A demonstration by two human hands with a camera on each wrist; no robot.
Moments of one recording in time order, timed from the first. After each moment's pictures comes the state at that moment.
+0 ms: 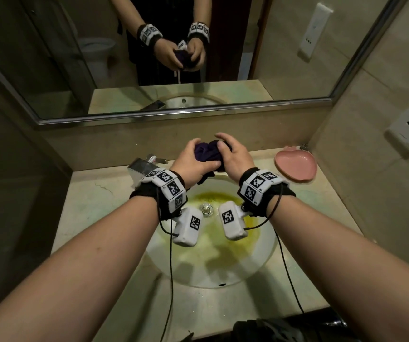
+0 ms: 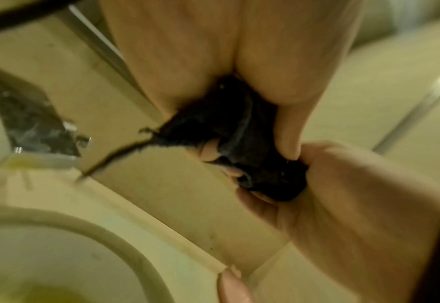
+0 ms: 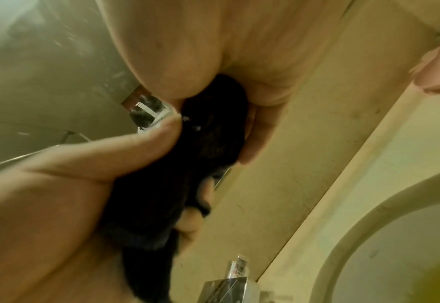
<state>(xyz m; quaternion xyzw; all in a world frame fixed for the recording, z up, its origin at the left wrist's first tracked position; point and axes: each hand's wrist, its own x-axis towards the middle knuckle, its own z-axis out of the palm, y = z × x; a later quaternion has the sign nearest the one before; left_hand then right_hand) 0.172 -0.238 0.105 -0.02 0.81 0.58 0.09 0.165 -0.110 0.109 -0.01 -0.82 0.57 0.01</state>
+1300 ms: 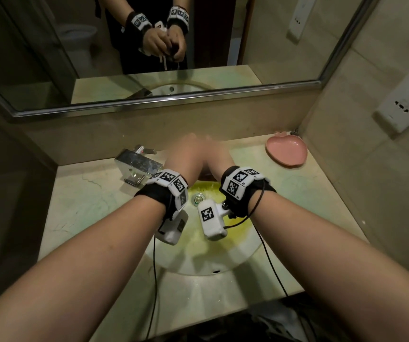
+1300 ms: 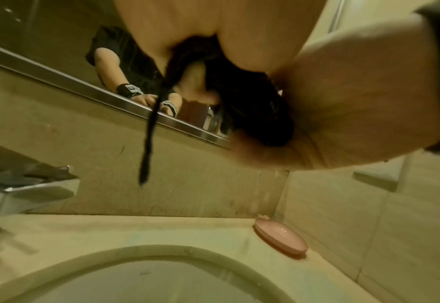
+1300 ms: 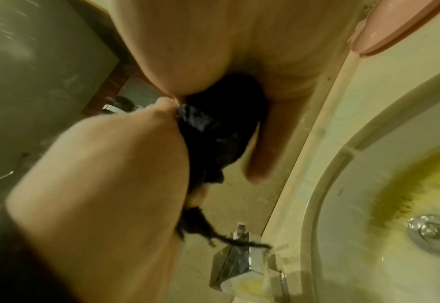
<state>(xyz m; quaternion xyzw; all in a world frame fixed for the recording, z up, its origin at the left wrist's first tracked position) 0.185 -0.220 0.093 0.08 0.94 0.32 -0.06 0.178 -0.125 0.089 -0.13 -0.78 0.61 -0.10</state>
